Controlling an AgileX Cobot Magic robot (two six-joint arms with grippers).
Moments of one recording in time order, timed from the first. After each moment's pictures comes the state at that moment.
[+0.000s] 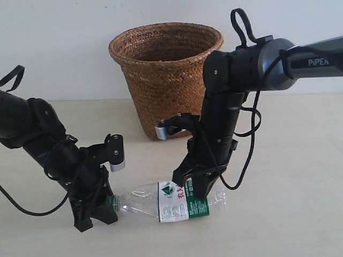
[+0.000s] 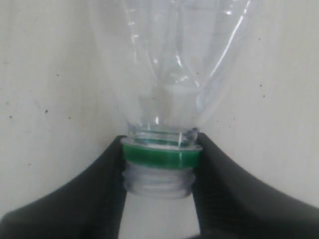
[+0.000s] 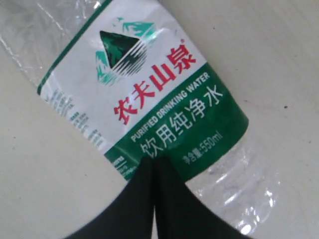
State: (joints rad) left arm -0.33 1.98 -1.07 -0.62 0.72 1.52; right arm 0.55 2.09 -1.54 0.25 1.15 -0.44
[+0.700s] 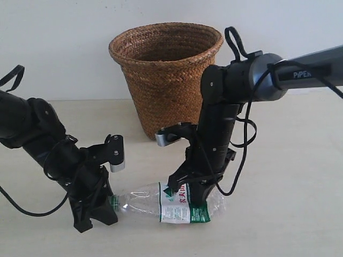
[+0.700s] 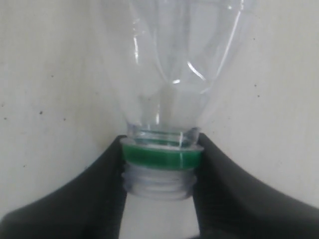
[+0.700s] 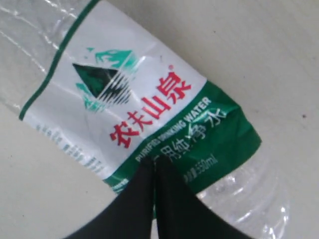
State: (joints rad) left arm -0.33 1.98 -1.07 -0.62 0.72 1.52; right arm 0.54 2.14 -1.54 0.29 1.13 -0.41
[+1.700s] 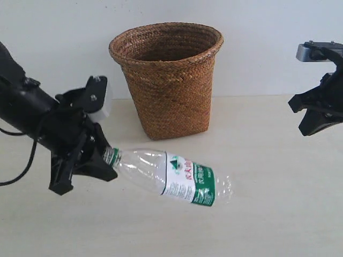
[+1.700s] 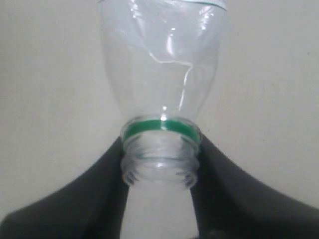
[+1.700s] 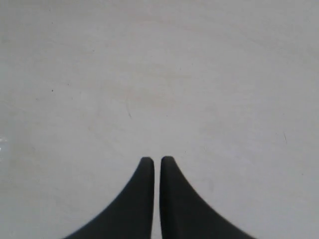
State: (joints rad) left arm -0.33 1.64 -1.10 -0.66 0.90 1.56; right arm 0.01 1.66 -1.25 0.37 0.95 -0.49
